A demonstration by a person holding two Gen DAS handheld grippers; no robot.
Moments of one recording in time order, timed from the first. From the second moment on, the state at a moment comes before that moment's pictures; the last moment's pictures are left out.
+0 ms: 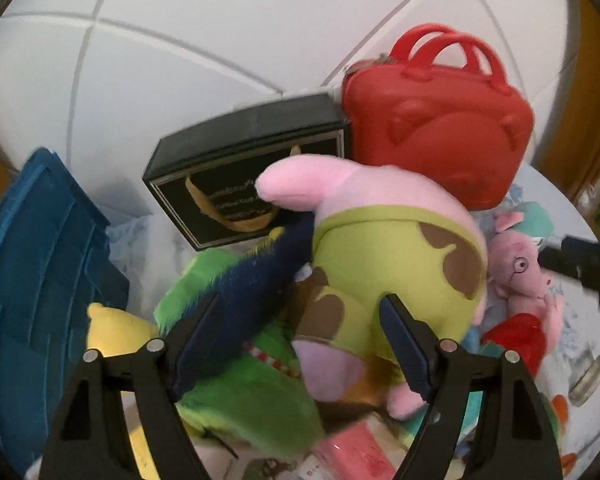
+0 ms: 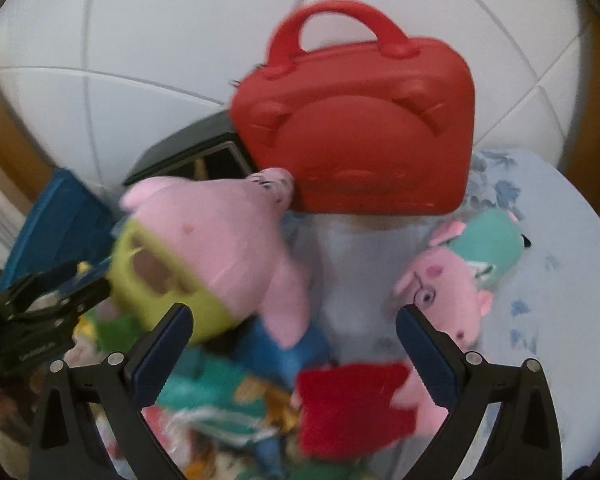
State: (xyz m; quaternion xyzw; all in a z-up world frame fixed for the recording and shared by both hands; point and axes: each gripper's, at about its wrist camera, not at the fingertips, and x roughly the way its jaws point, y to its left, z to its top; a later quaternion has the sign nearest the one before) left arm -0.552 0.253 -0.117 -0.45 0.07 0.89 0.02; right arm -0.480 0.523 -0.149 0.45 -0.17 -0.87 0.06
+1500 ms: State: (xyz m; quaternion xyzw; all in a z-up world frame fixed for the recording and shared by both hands) left arm -0.529 0.199 -0.166 -0.45 0.03 0.89 0.01; right arm -0.469 0.408 -0.180 0.49 -0.13 -0.84 0.18
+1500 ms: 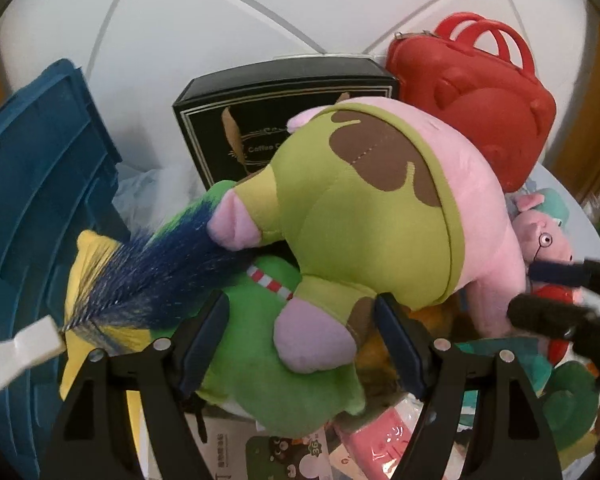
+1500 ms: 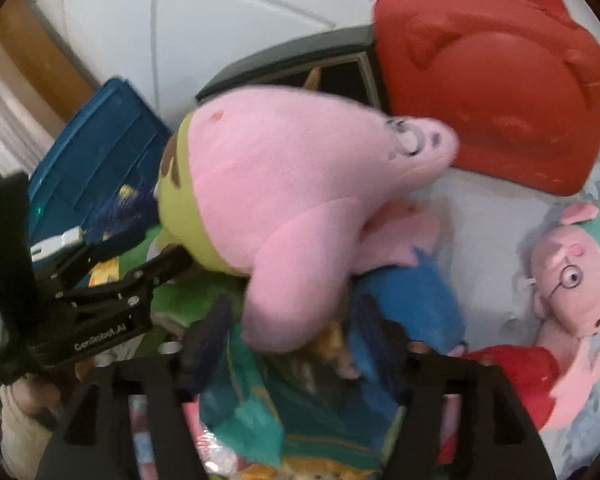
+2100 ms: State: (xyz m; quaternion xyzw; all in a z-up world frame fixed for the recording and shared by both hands) left arm -0.555 0.206 -0.182 -0.46 0.06 0.89 0.00; right arm -0.490 0.446 -0.181 0.46 -0.17 -0.84 0.23
